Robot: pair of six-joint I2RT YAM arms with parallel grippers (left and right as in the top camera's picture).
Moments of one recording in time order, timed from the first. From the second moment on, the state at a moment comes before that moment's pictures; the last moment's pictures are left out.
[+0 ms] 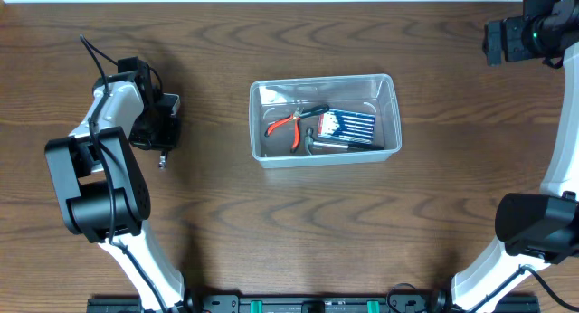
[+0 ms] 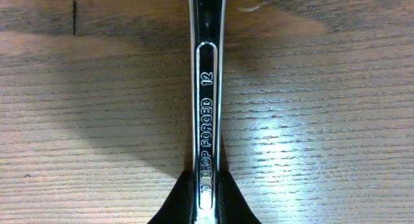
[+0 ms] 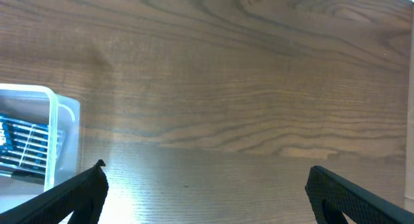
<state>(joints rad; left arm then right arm) 0.20 2.07 1.41 -0.93 0.00 0.32 -0.21 1.93 2.23 -1.34 -0.03 -0.31</state>
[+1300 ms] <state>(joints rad) -0.47 2.07 1.66 -0.89 0.02 0.71 -0.32 1.93 2.23 -1.32 -0.07 -0.25</state>
